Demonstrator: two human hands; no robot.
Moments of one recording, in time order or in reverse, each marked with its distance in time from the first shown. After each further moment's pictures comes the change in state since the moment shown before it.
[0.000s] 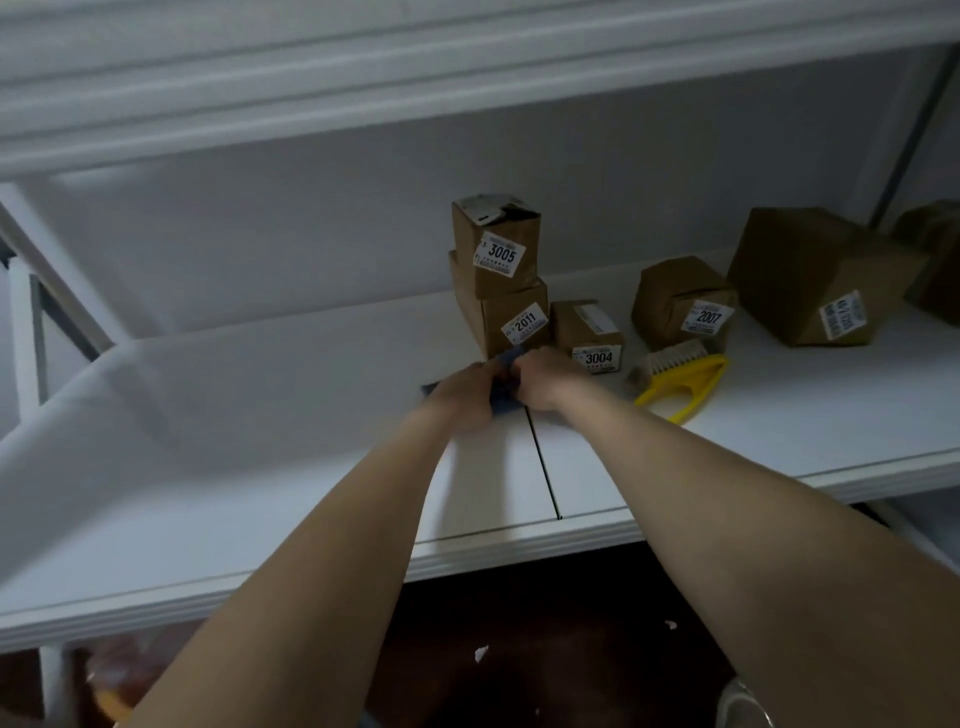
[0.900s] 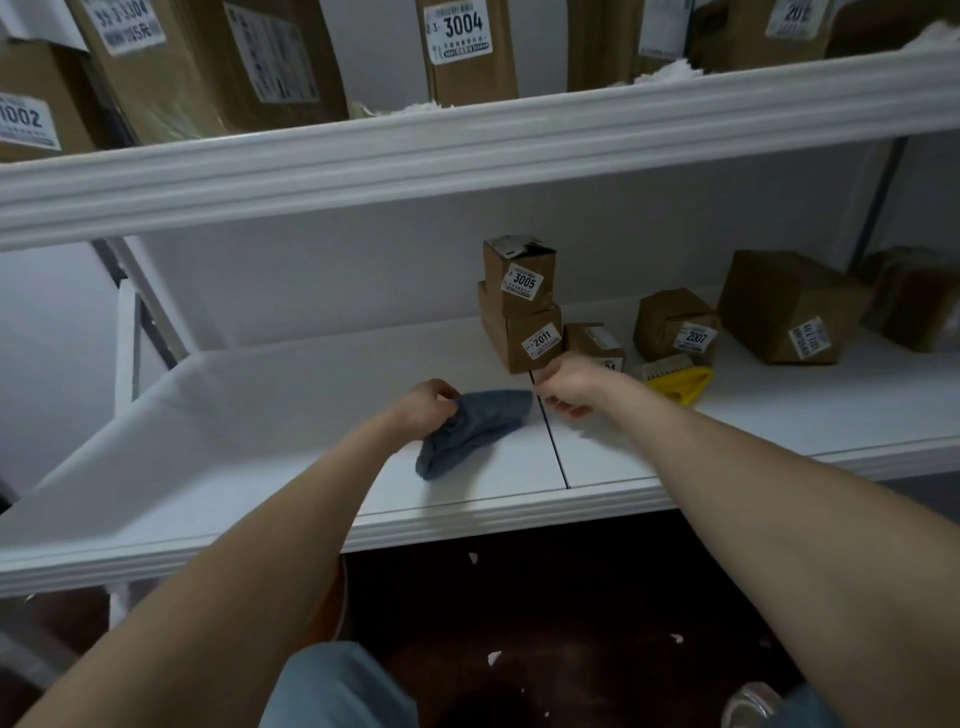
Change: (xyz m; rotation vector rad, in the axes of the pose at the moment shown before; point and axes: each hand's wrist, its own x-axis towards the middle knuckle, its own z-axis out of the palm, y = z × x) left_hand -0.119 -0.025 -0.050 -0.369 0.096 -0.224; right_hand -0.084 -0.008 -0.036 0.492 -0.075 0.086
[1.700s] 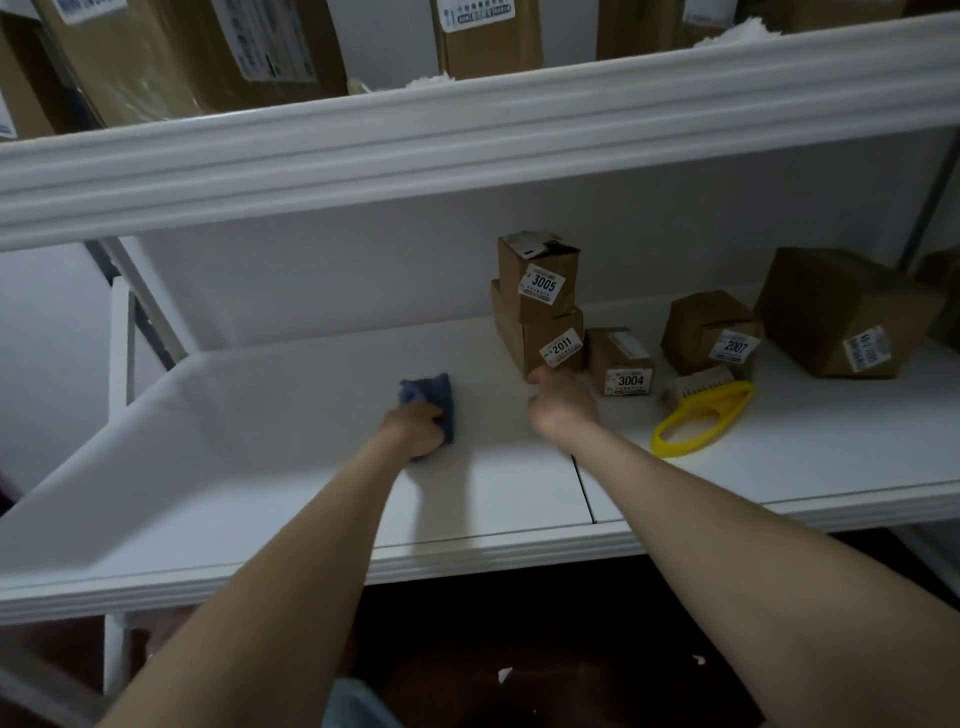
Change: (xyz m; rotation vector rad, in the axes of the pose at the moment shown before) left_hand 0.065 -0.041 0.003 0.564 -0.071 -0.155; right_hand 0.054 -0.007 0.051 -0.125 0.338 -0.065
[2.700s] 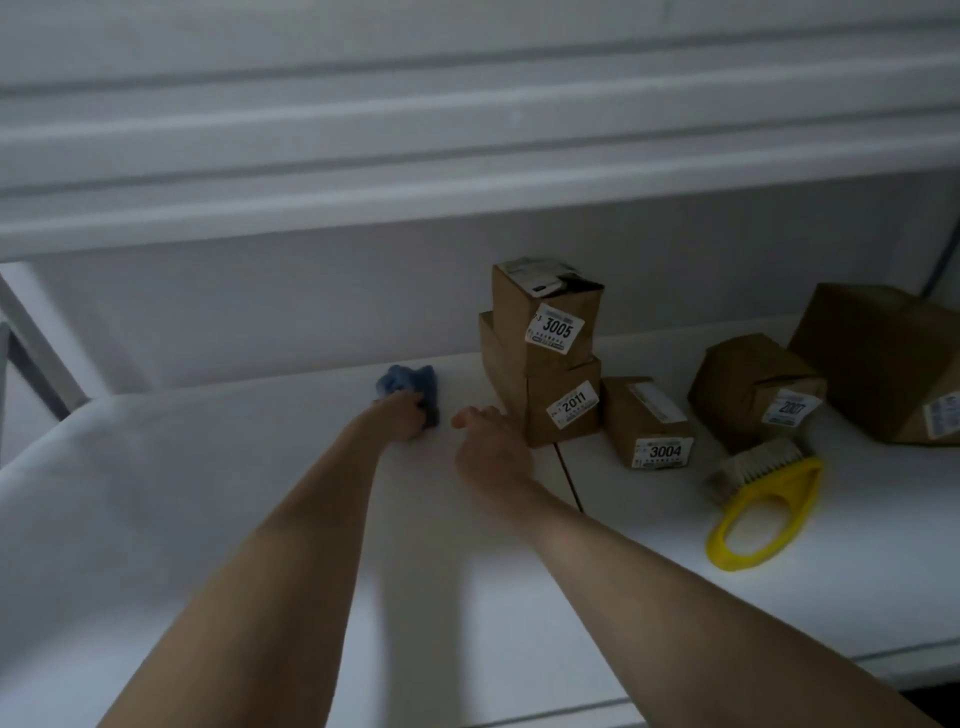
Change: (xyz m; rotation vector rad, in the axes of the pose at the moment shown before) left_hand 0.148 -0.005 -0.032 -0.298 0.054 0.048; right_hand 0.081 -0.045 0.074 -0.048 0.010 -0.230
